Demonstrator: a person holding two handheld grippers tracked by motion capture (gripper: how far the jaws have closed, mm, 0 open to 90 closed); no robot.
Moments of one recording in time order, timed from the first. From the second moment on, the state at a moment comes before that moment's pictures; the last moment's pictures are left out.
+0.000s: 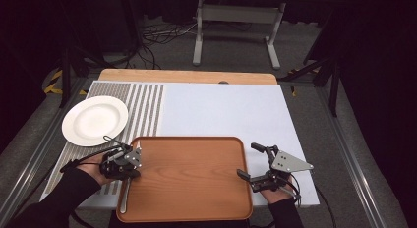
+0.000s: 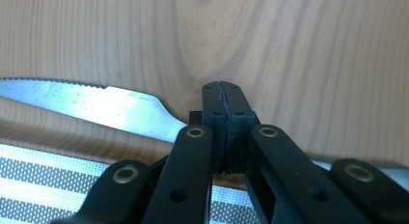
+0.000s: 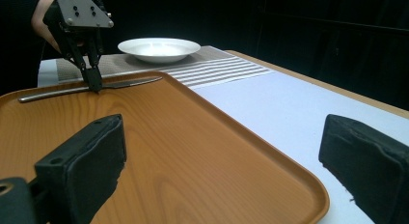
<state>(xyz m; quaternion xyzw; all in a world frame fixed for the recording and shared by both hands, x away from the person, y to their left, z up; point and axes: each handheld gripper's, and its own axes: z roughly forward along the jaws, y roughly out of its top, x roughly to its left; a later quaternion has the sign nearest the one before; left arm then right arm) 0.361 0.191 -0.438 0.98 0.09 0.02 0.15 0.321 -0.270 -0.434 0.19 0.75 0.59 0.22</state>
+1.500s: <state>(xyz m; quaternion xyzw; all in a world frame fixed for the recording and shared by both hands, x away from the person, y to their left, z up) 0.325 0.277 -0.439 0.76 0.22 0.15 0.60 0.322 -0.273 -0.436 0.20 0.75 0.59 0.22</state>
